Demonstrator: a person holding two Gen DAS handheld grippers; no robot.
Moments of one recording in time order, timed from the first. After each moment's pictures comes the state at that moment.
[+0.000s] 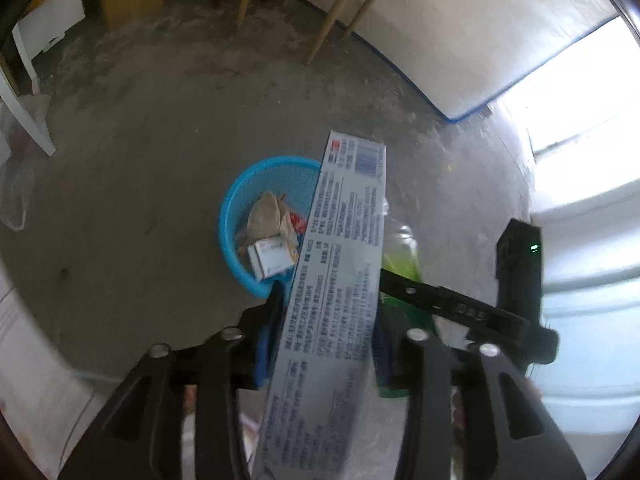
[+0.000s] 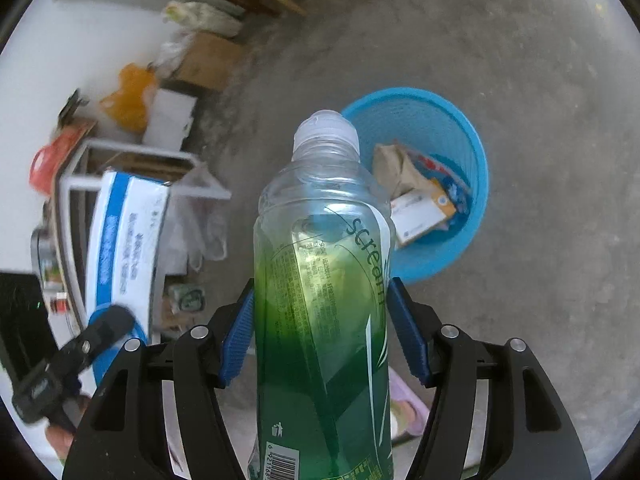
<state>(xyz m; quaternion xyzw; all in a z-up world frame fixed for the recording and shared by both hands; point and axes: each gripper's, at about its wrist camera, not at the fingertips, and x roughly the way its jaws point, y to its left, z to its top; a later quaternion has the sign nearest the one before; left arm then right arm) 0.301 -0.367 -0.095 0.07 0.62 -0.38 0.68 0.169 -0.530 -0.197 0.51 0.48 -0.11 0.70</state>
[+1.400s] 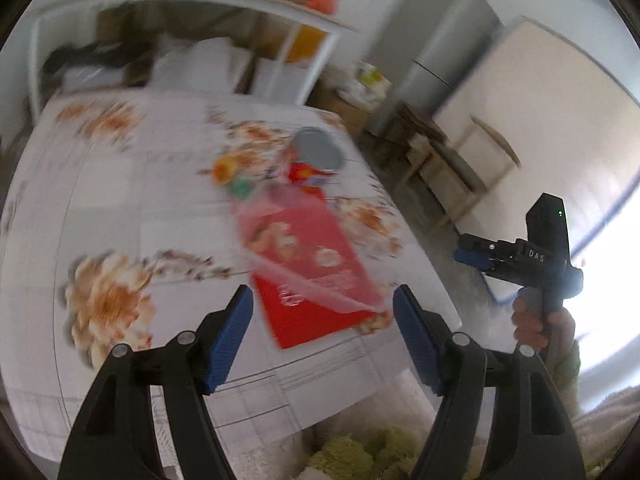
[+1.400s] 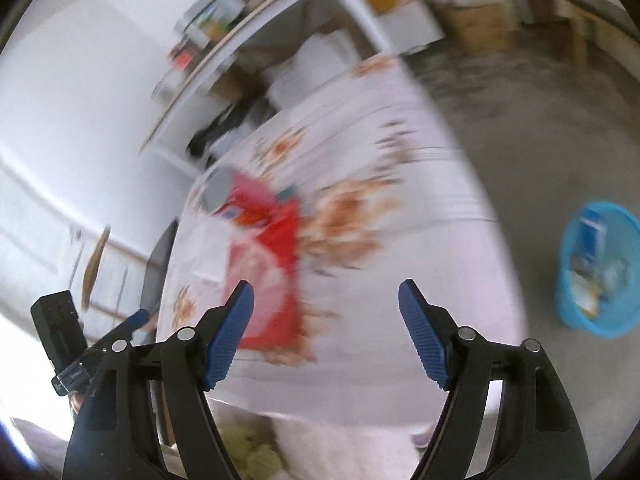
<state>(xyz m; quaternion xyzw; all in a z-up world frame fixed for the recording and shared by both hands) 0.088 0.152 0.003 -0.17 0.42 -0.18 0.88 0.208 -0.173 -0.033 0.18 0.49 0.25 0.82</state>
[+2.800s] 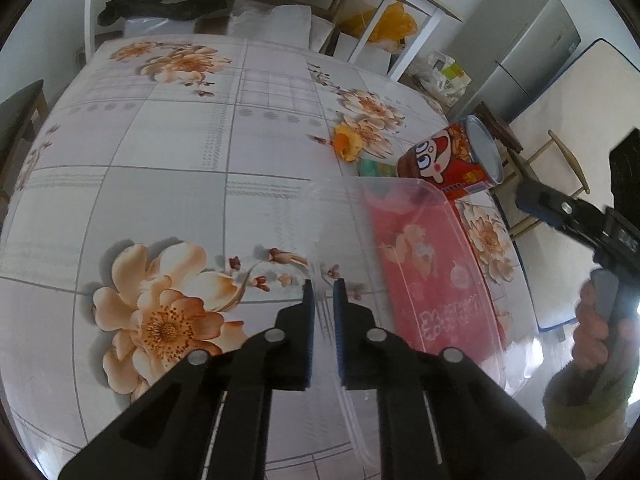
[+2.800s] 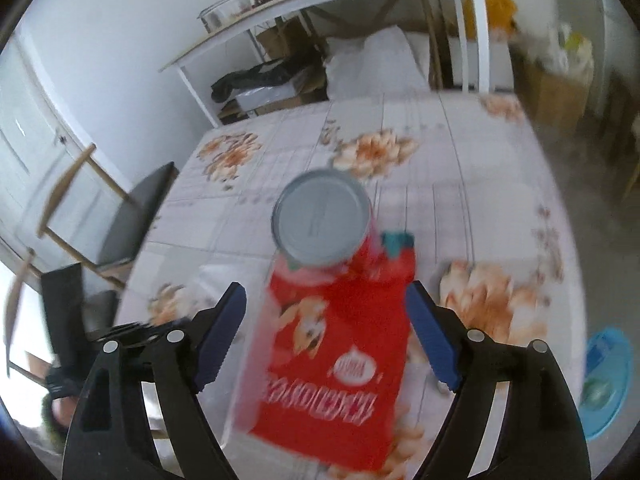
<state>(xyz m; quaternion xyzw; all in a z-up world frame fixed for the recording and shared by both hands) 0.142 0.206 -0.060 -0.18 0.48 -0.06 0.86 0.251 -0.019 -0.022 0.00 0.45 0.27 0.85</state>
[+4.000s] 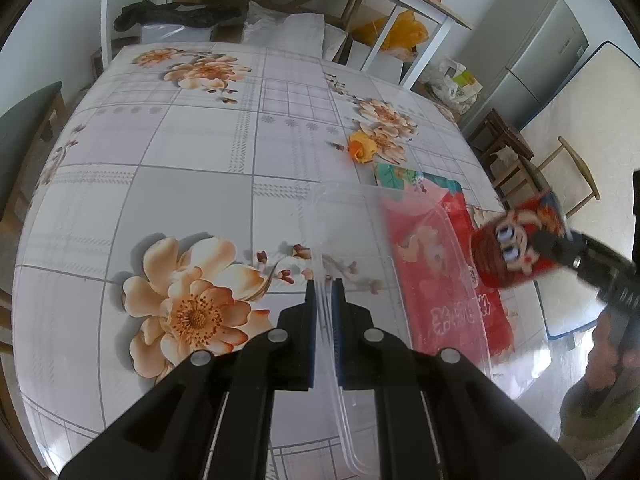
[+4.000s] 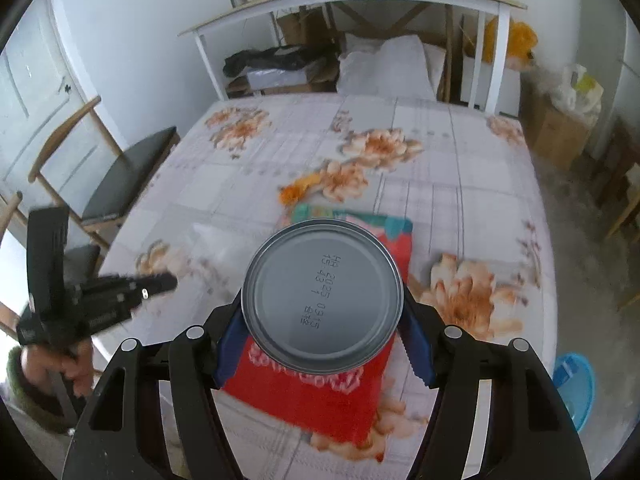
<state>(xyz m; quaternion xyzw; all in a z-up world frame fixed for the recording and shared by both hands) 0.130 0.215 -0.054 -0.18 0.47 -0.04 0.86 0.208 -0.026 -0.017 -0.08 0.46 0.27 0.85</state>
